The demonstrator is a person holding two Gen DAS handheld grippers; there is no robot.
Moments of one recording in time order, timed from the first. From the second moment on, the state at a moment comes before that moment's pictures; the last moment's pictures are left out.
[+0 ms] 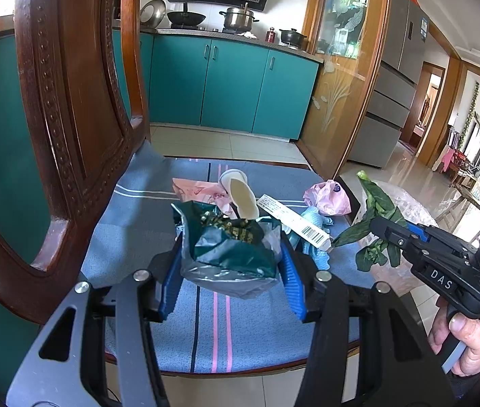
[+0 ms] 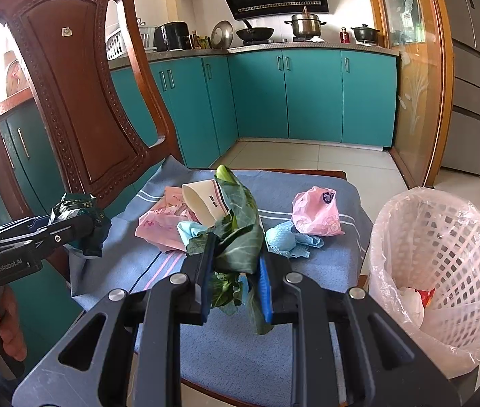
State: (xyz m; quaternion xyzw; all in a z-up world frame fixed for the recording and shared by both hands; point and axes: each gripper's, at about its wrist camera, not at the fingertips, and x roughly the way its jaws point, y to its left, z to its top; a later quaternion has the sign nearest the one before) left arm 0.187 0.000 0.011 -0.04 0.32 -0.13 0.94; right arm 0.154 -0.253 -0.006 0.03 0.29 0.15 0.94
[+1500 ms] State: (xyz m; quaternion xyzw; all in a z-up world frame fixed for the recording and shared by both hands) left arm 0.184 -0.090 -0.016 0.01 0.34 -0.20 0.92; right arm 0.102 -0.434 0.042 0.17 0.10 -0.11 0.97
